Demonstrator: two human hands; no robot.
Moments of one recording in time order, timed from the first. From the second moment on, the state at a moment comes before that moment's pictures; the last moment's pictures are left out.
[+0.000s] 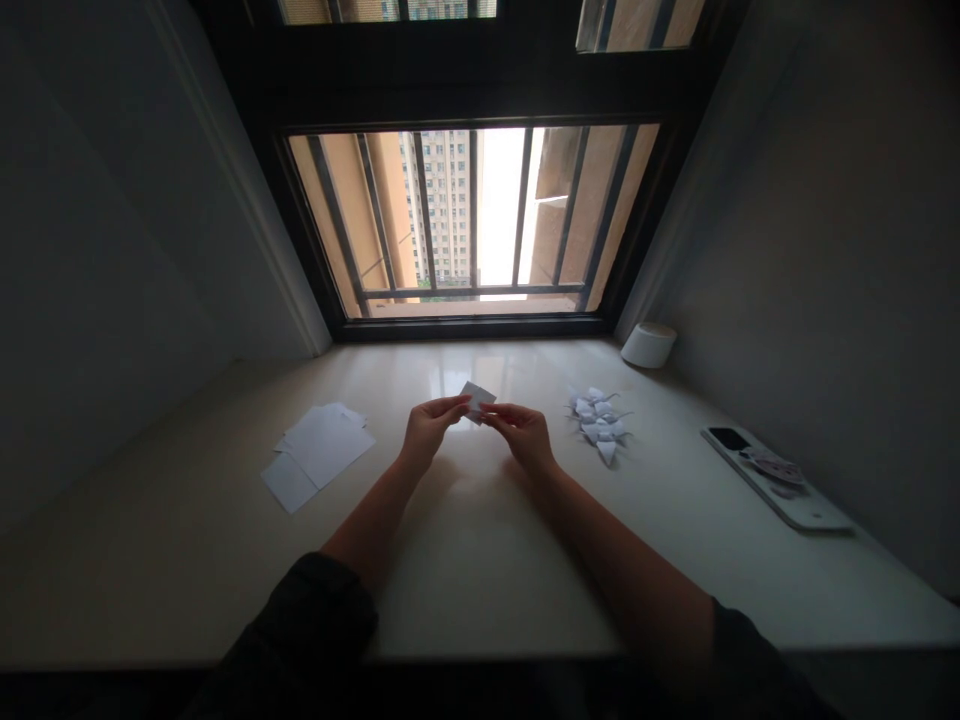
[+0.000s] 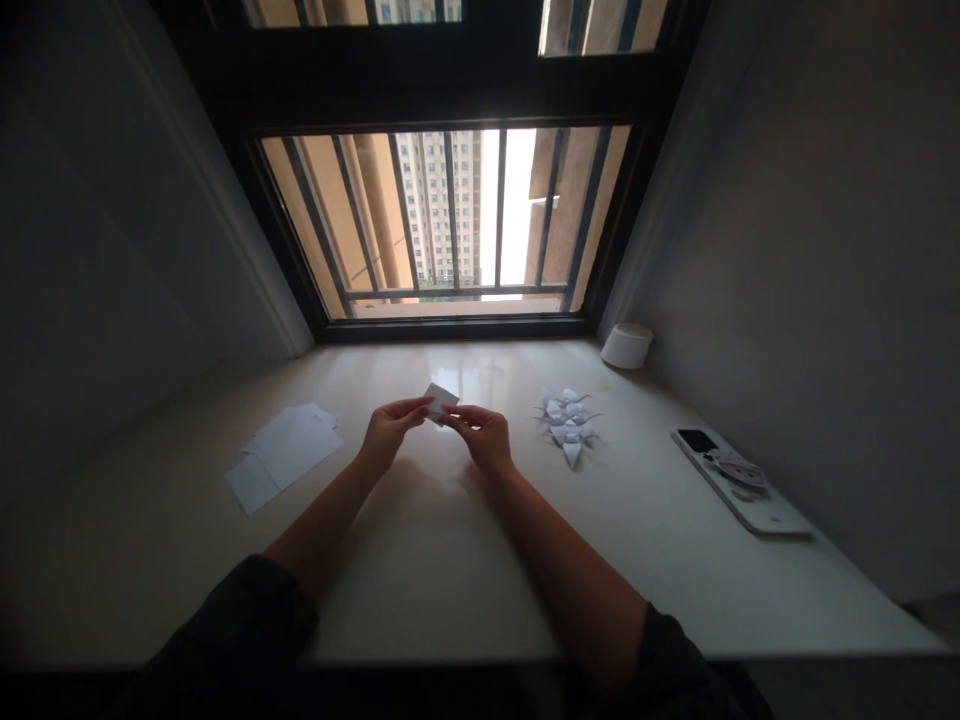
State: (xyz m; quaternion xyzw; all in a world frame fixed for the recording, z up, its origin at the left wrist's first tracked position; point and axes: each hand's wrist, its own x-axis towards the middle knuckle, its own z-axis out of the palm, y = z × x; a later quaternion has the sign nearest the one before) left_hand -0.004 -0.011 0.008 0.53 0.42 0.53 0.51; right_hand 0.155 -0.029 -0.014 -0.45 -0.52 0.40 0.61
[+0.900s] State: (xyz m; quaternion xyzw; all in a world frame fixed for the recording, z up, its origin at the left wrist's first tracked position) left_hand 0.008 -0.019 0.006 0.48 0.41 0.59 0.51; right_hand 0.148 -0.030 -0.012 -0.40 -0.39 0.50 0.67
